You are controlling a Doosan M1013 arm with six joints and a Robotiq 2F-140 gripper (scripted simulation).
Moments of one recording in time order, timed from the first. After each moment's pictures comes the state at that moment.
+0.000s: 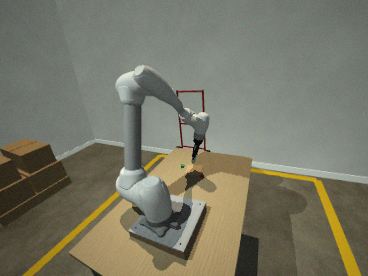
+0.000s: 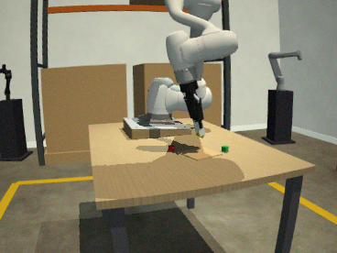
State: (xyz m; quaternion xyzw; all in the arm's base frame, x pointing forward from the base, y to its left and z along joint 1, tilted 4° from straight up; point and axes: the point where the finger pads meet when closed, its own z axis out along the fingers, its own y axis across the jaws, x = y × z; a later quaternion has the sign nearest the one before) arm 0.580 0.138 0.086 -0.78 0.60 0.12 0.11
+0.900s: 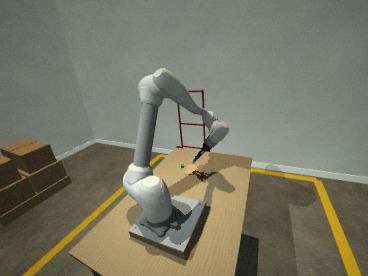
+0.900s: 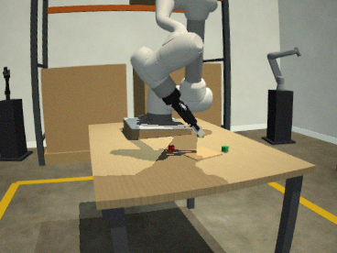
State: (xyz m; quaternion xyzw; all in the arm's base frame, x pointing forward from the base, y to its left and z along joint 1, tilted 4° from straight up) arm 0.581 0.127 0.079 -0.74 0.57 0.27 0.23
